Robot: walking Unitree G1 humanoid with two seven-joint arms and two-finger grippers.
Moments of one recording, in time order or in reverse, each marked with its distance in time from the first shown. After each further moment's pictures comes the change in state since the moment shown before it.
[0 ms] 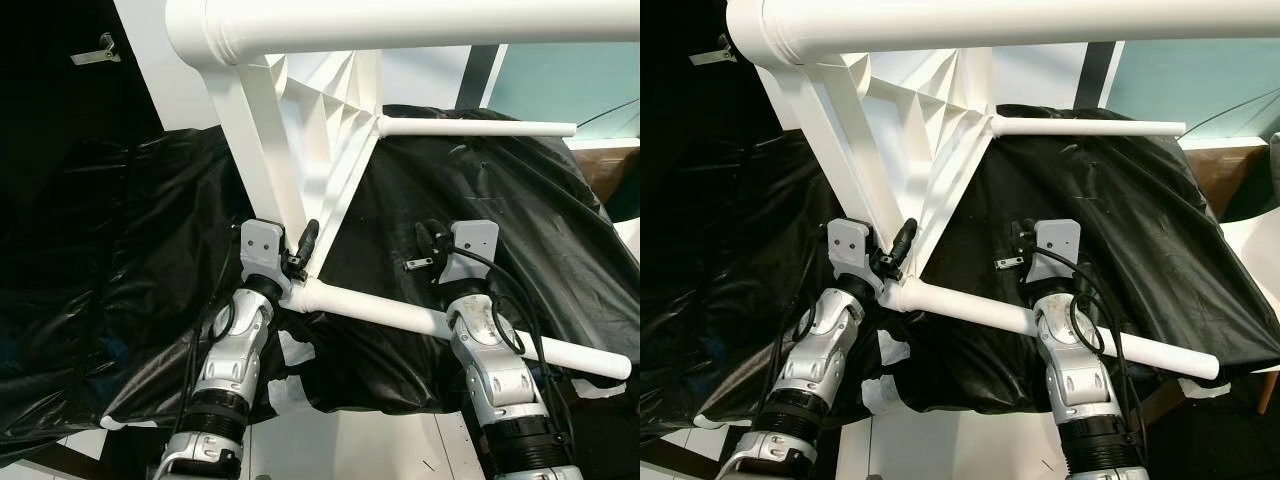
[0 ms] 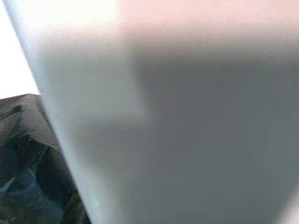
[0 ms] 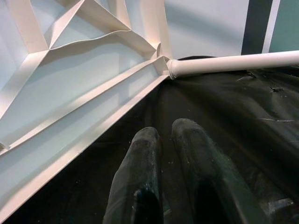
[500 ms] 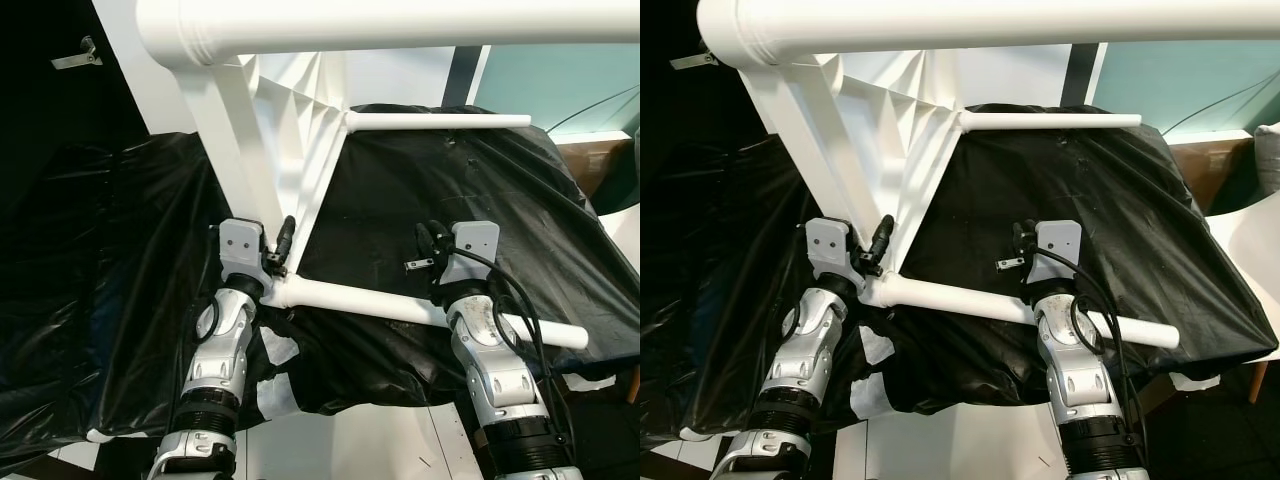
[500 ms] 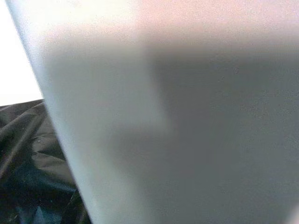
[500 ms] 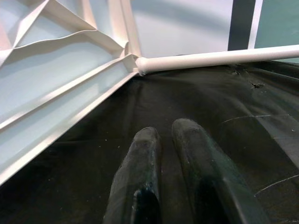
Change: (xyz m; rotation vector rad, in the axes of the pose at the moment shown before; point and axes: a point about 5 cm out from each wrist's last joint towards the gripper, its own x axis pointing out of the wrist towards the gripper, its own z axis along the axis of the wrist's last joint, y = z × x) left arm -0.009 0.027 -0.002 0.031 0.017 0.113; right arm -0.001 -0.001 -0.001 -0.001 0.004 -0.002
